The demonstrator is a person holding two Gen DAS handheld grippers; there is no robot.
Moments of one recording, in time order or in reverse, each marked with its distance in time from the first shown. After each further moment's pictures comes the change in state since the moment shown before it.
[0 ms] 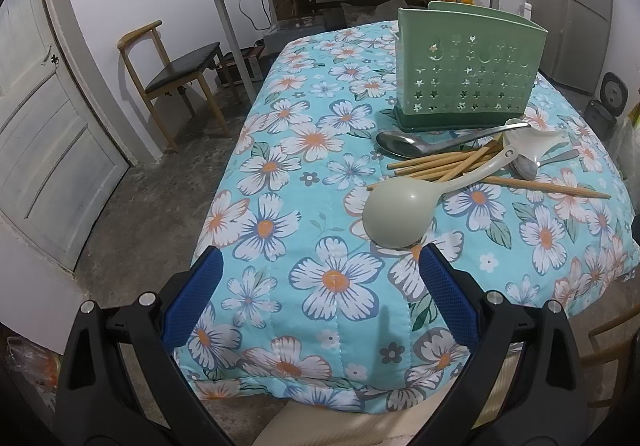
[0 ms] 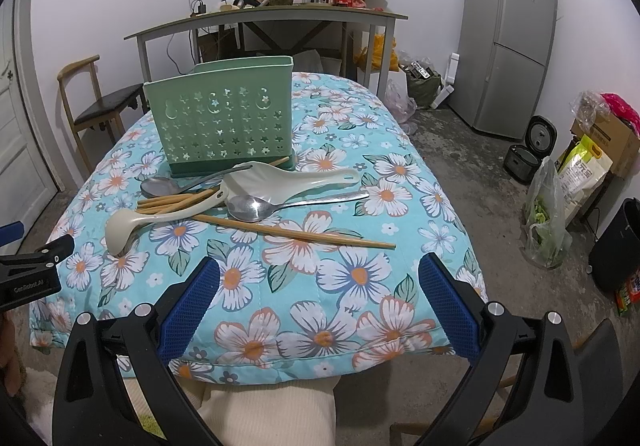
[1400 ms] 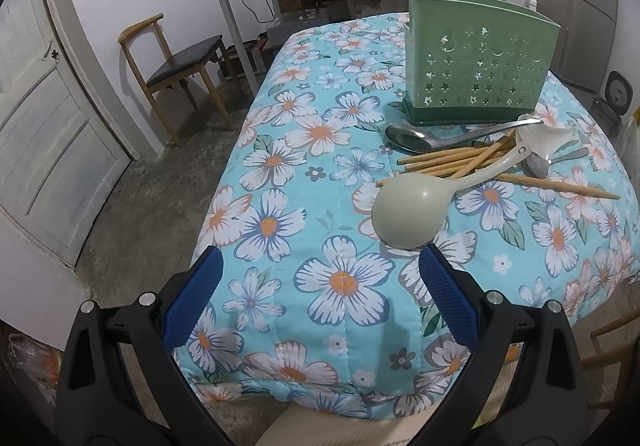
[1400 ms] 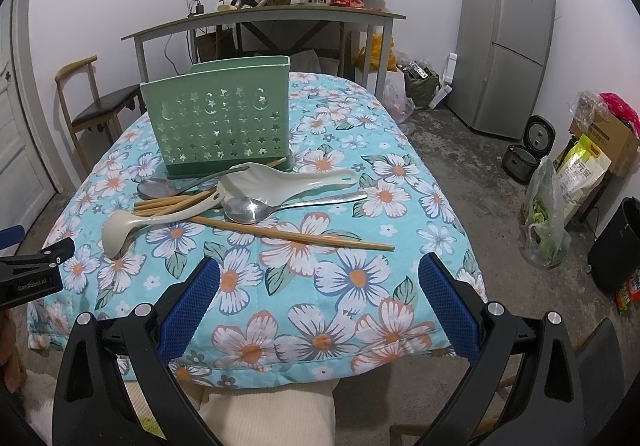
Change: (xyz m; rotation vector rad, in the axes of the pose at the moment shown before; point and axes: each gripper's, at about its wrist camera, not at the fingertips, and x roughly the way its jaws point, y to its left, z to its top) left arm 0.013 0.003 0.001 -0.001 0.031 0.013; right arm 0.003 -0.001 0.001 0.002 -0.002 -0.007
